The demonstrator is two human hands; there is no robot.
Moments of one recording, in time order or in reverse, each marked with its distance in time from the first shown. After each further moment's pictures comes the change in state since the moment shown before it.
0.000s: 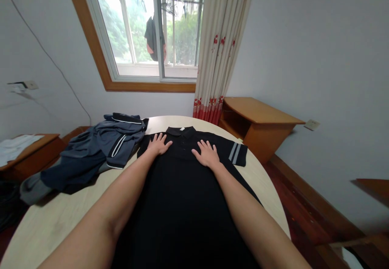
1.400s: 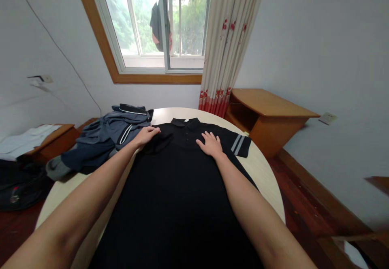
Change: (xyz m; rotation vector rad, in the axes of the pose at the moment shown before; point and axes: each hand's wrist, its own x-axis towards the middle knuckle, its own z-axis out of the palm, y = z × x) left_hand -0.048 -0.067 -0.023 -0.674 0.277 0.073; right_hand 0.004 0.012 0.002 0.046 0.042 -0.025
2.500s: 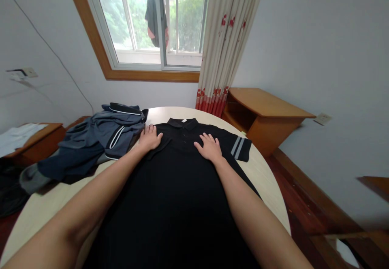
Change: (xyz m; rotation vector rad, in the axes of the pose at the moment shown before) left_hand 0.021 0.006 0.053 0.750 -0.096 -0.051; right_hand 0.000 -0.001 0.001 -0.019 0.011 0.014
